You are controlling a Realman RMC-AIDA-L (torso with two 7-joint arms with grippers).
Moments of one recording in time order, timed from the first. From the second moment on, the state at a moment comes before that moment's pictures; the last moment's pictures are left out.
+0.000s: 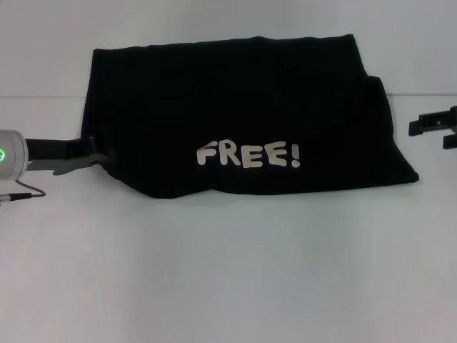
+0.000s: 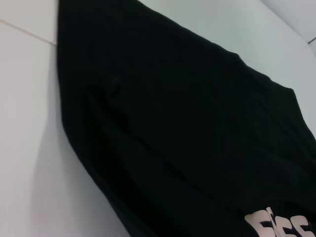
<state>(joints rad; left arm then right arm) -0.71 -1.93 0.67 0.49 2.23 1.09 -2.38 0.80 1.78 -0.80 -0.54 -2.34 -1.20 2.57</state>
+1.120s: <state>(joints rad) -0.72 -1.93 0.67 0.50 2.22 1.09 -2.39 0.78 1.89 -0.81 -0.50 -2.45 -1.01 2.48</state>
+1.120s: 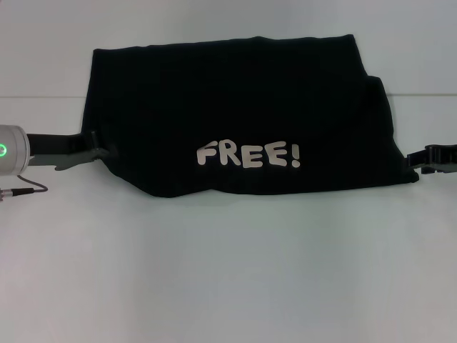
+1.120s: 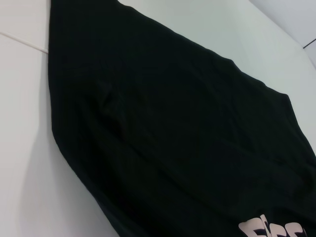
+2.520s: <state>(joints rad) -0.72 -1.93 0.67 0.50 2.22 1.07 -2.39 0.81 1.94 -0.84 -0.50 -2.54 -0.92 2.47</state>
